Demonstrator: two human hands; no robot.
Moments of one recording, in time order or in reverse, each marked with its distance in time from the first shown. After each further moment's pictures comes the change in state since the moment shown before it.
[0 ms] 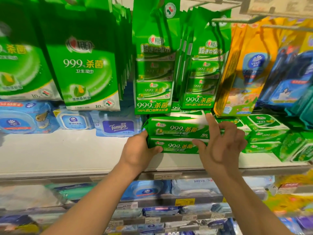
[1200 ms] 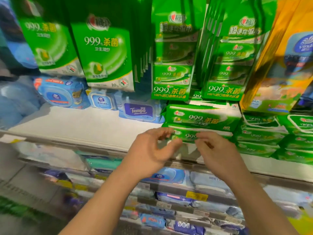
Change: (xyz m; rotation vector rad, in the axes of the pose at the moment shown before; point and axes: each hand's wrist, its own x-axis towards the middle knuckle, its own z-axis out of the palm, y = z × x) left_hand -0.069 0.030 -0.018 -0.214 0.048 -0.038; right_hand -0.001 -0.020 -0.016 0.701 -0.779 0.188
